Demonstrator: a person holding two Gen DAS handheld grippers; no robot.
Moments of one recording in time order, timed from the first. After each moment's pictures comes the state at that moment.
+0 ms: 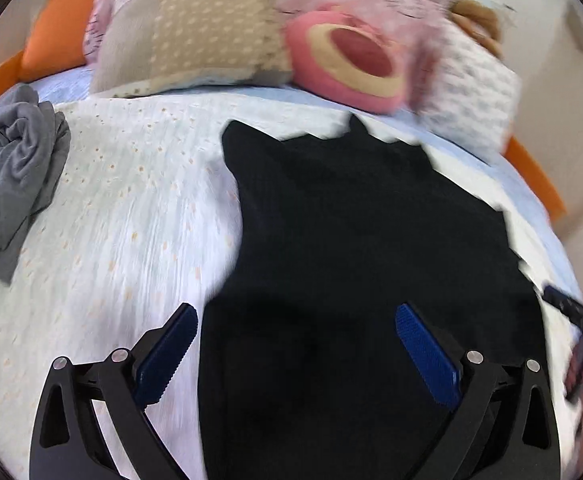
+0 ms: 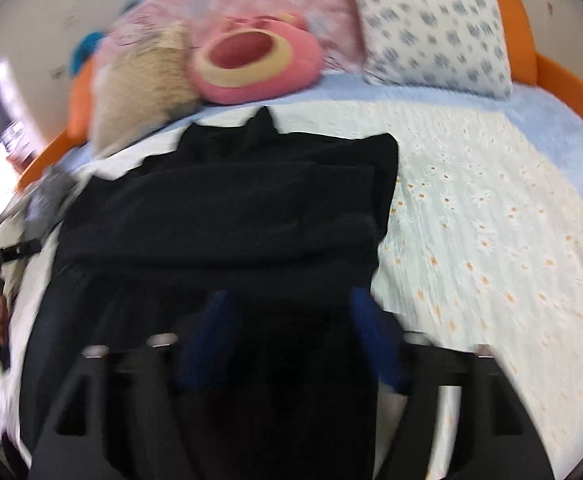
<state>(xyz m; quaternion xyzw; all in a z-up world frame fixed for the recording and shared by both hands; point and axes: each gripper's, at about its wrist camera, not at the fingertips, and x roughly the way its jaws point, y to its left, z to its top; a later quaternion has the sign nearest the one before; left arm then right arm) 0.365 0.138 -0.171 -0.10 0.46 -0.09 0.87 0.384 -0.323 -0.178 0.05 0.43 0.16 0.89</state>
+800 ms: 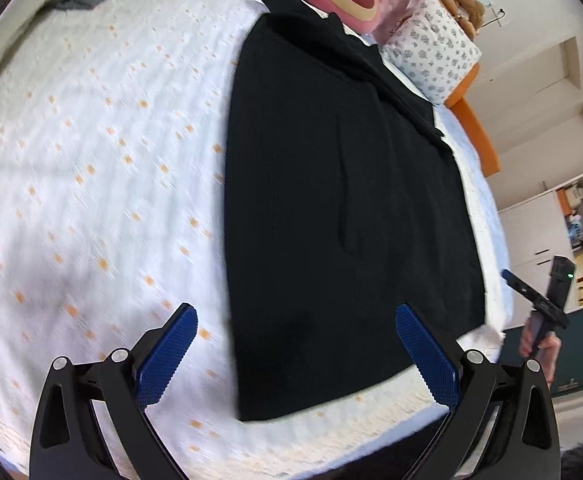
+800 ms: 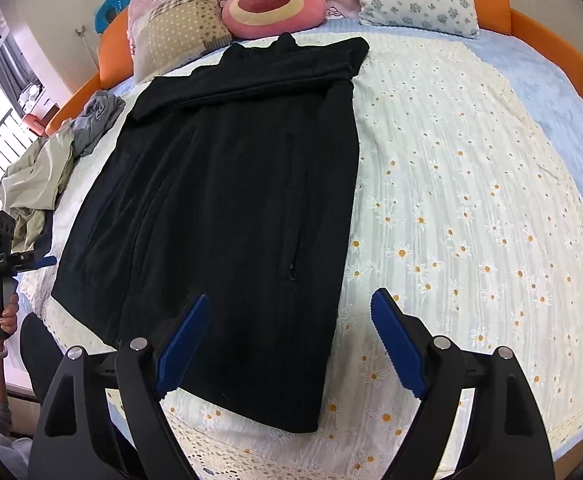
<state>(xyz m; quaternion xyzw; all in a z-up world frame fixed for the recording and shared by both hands) 0.103 0.174 -0.228 -0.23 0.55 -0.16 0.79 0.148 -0.357 -0.166 0.05 0.51 0.17 0.84</state>
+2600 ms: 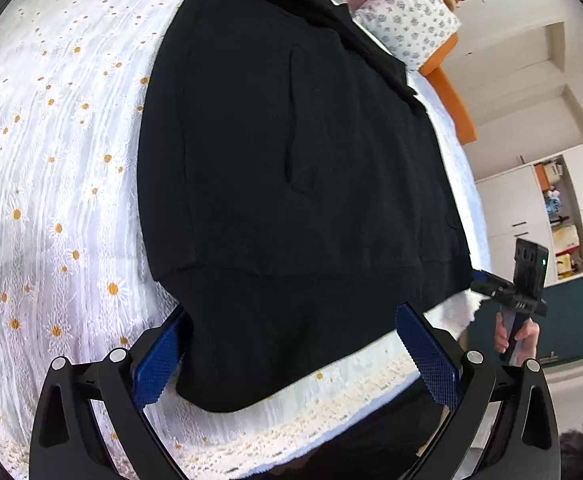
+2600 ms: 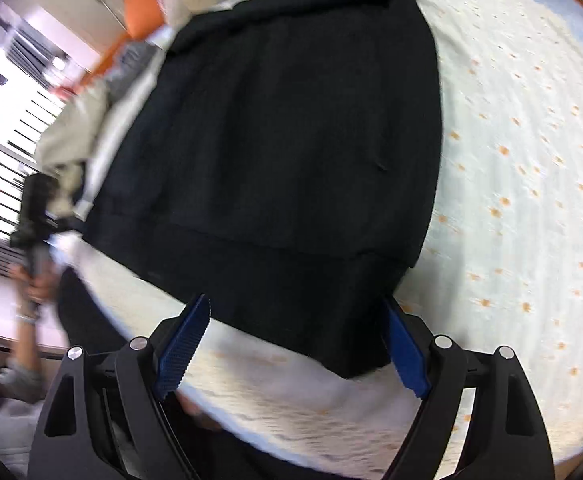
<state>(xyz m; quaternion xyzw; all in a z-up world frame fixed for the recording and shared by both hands) 0.105 0.106 -0.248 -0.24 0.57 -0.23 0.75 0.124 -0.320 -0.203 0.10 0.58 0.26 0.77</state>
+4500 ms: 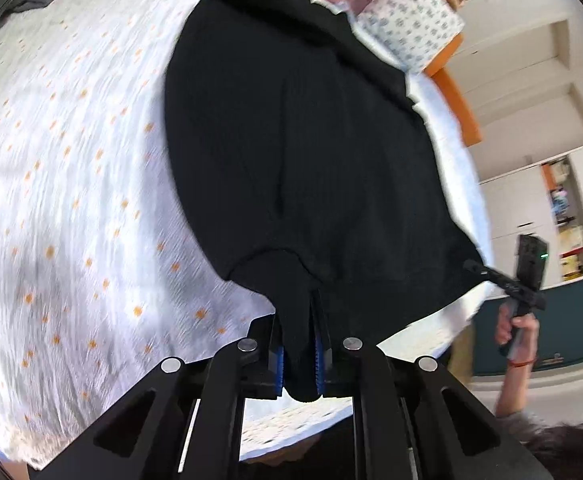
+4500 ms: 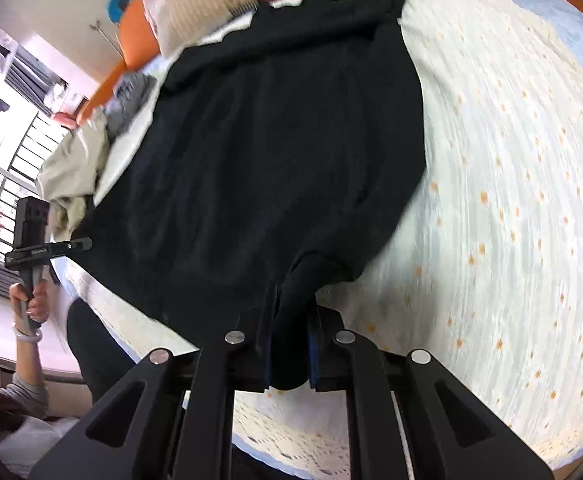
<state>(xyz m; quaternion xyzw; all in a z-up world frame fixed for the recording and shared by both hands) 0.118 0.137 -0.211 -0.23 0.57 -0.22 0.76 0.148 -0.336 -0.173 0.11 0.56 0.24 0.79</state>
